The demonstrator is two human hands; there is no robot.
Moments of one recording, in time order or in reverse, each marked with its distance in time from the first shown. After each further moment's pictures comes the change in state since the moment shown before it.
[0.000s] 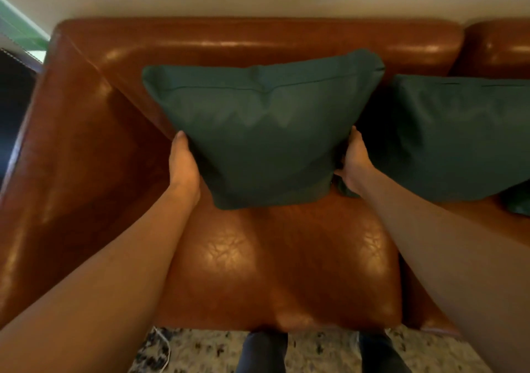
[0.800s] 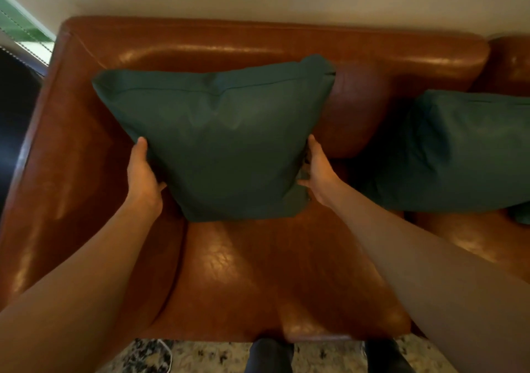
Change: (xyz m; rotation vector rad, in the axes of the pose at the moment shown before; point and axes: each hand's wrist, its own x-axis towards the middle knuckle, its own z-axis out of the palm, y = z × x) left_hand 0.069 0.020 -0.083 -0.080 -0.005 0.002; right_hand -0.013 0.015 0.101 -0.111 -0.165 0.012
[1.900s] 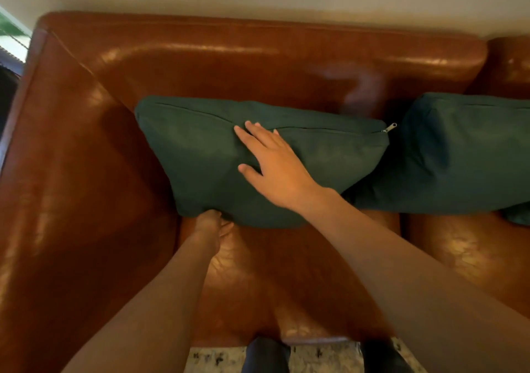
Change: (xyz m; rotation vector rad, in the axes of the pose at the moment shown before) left_hand -0.029 -0.115 0.057 0.214 -0.051 -0.569; right_hand -0.020 -0.020 0.043 -1.309 -0.180 -0.765
